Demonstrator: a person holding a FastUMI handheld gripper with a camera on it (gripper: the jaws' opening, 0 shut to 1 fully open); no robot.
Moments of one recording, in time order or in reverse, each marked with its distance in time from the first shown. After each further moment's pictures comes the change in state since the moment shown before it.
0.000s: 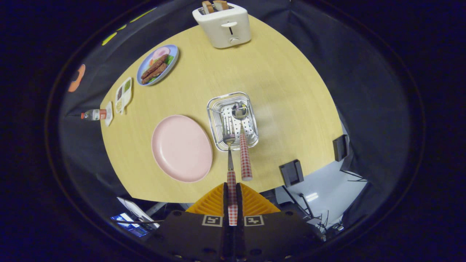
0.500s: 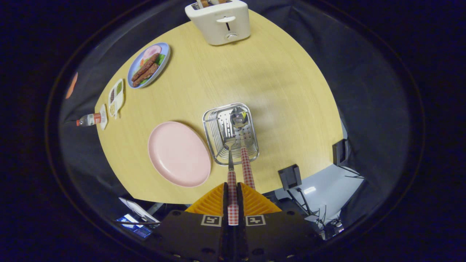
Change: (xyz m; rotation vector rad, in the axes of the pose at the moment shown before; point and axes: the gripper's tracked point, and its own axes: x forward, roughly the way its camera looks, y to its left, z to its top) arm 0.002 0.002 0.027 0.017 0.078 -0.022
